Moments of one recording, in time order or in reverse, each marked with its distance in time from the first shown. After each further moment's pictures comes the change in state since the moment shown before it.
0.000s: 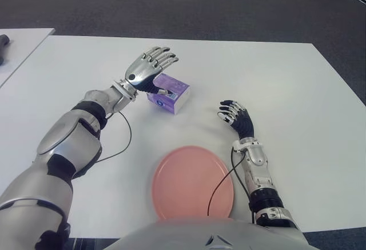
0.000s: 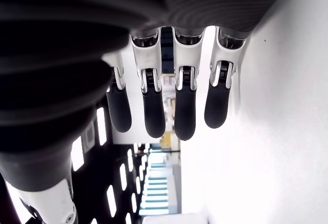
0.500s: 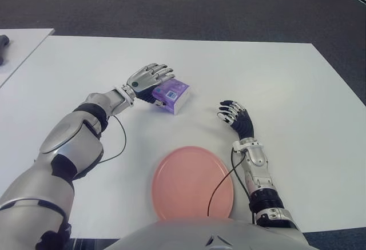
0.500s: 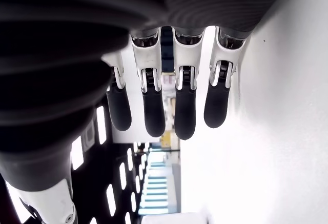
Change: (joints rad) left arm -0.003 -0.013 -0.071 0.045 0.042 0.074 -0.185; right arm 0.004 0.000 0.003 -0.006 -0.007 0.000 -0.008
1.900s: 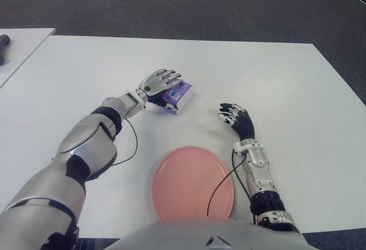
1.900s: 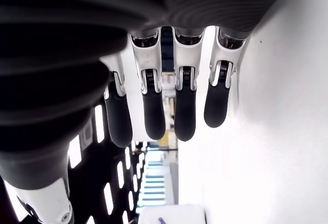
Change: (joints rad) left arm 0.003 -0.114 -0.003 0.040 -0.027 0.079 -0.050; right arm 0.026 -0.008 0.007 -0.042 0.001 0.023 0.007
